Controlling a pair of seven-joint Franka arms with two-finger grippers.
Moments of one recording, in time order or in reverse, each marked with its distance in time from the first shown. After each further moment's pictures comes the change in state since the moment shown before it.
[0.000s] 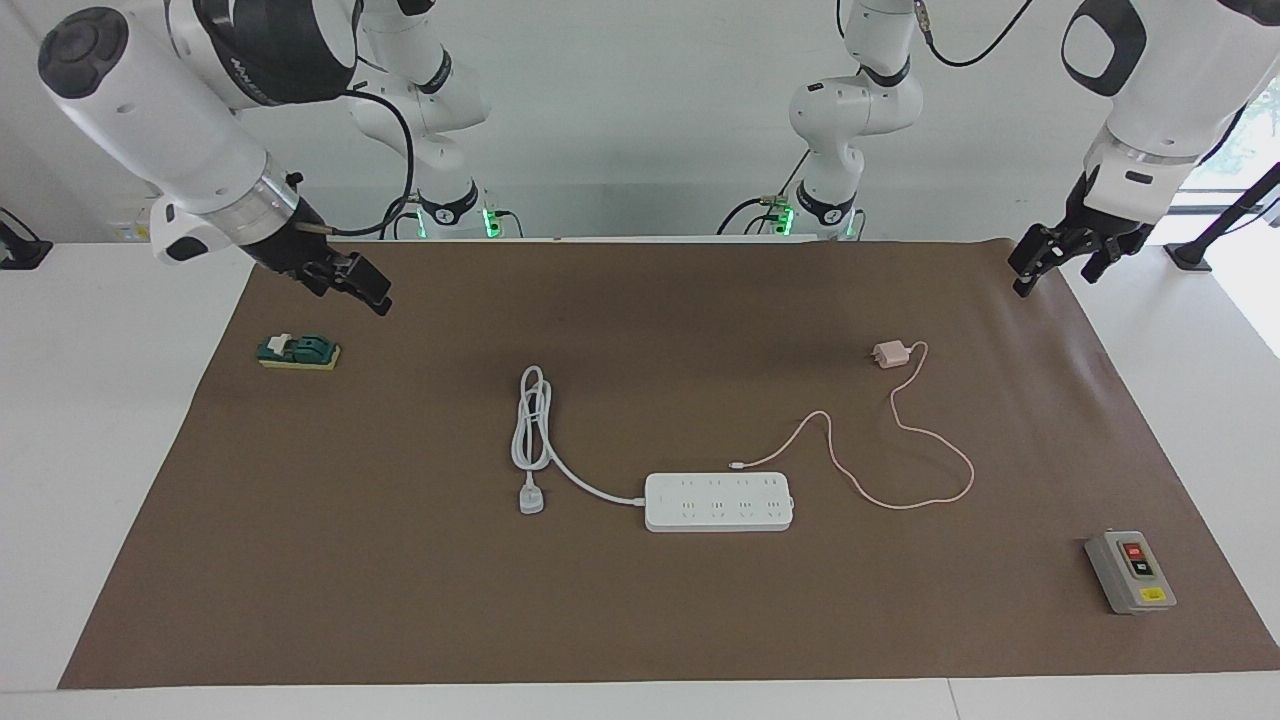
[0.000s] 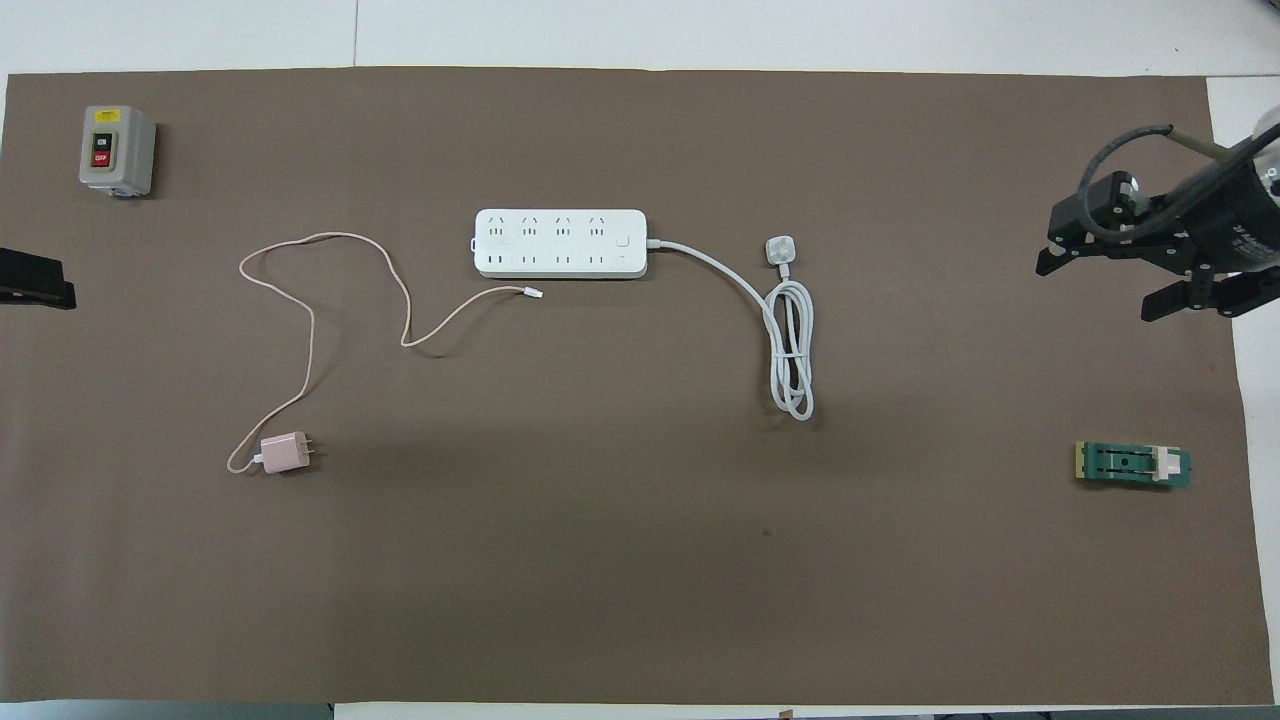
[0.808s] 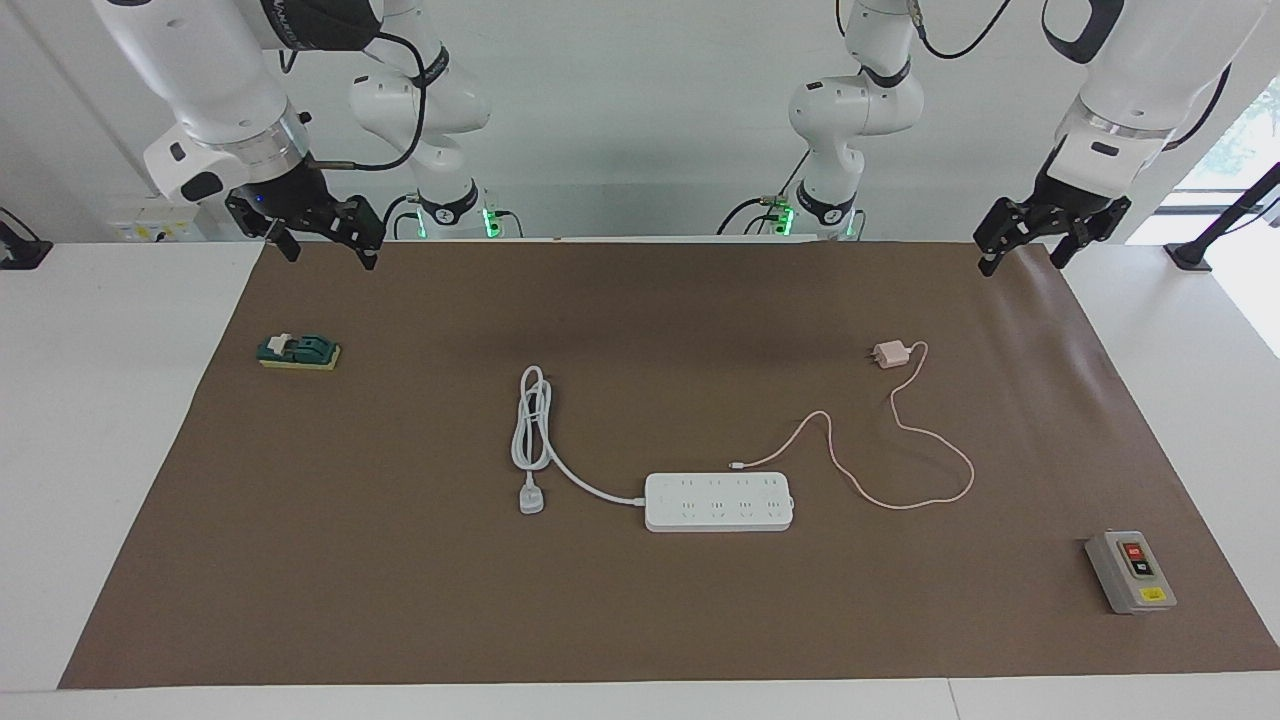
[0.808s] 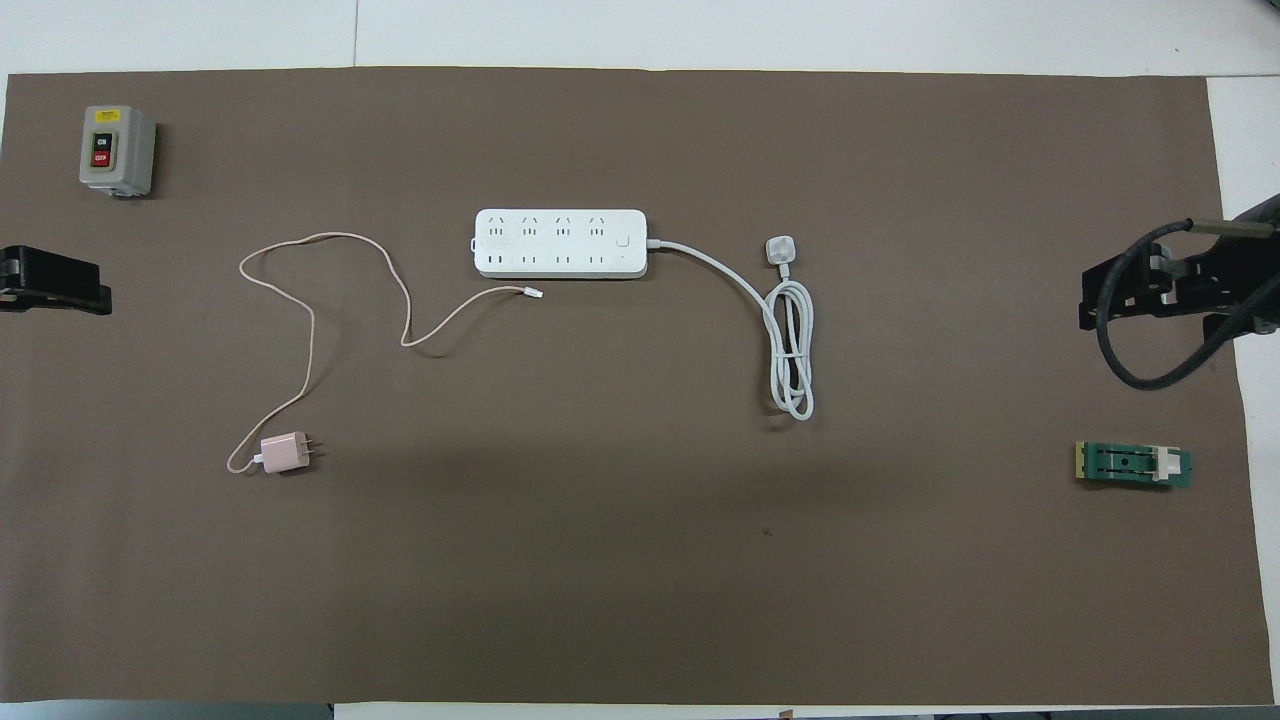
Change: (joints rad) left arm -0.063 0.003 -0.028 0.042 -0.042 -0.094 0.005; right arm -0.210 -0.118 0.297 -0.097 -0.180 0.025 -0.158
